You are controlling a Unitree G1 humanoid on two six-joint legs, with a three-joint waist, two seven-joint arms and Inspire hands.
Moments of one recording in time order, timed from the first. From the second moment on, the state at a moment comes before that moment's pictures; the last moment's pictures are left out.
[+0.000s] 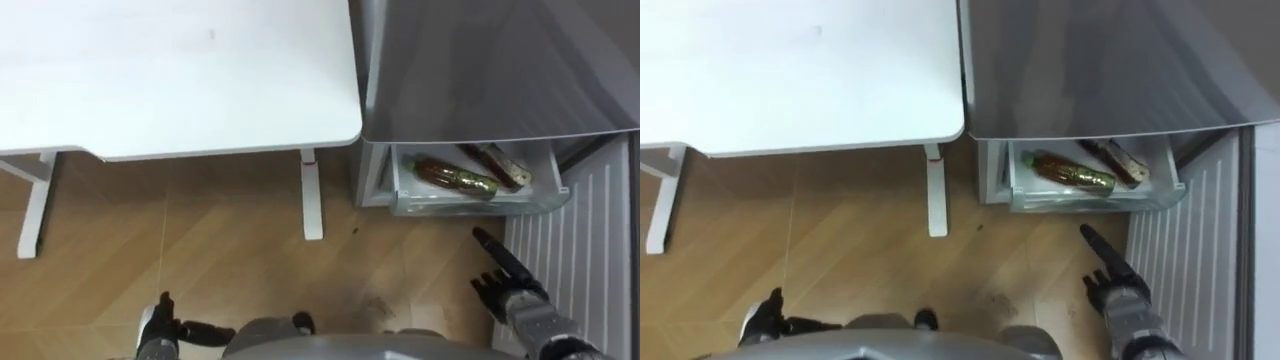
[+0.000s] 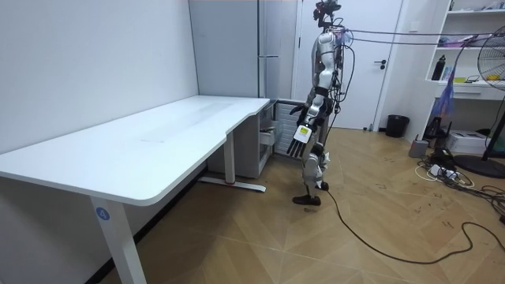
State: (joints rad) left arm 0.10 0.22 -0.13 1.11 -0.12 -0.06 0.20; right arm -0.12 -0.26 0.00 1.20 1.37 -0.04 -0.05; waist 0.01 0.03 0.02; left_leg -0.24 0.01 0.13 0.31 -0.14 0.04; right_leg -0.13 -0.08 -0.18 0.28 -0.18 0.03
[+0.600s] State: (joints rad) left arm 0.03 0.27 -0.14 1.14 -0.13 -0.03 0.23; right arm -0.37 -0.40 -0.10 1.28 1.57 -0.03 -0.03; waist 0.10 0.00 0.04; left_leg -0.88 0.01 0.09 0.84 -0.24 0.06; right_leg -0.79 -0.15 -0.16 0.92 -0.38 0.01
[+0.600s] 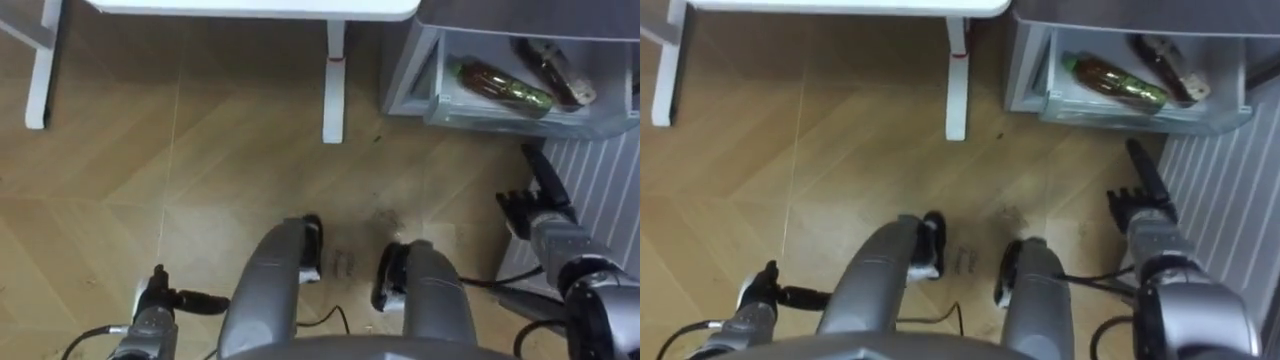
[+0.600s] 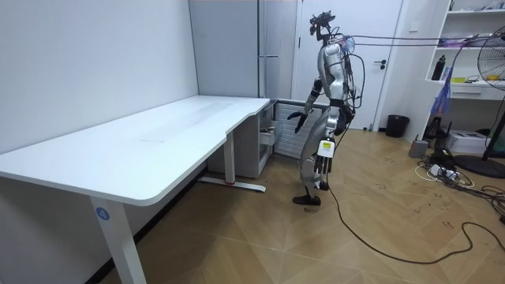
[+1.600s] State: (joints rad) left arm 0.11 0.37 -0.27 0.90 -0.17 0.02 0.14; right arm -0.56 -0.63 0.06 1.13 1.52 -0.10 -0.08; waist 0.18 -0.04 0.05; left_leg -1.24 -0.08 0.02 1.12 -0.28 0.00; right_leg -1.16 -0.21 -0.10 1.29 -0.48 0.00
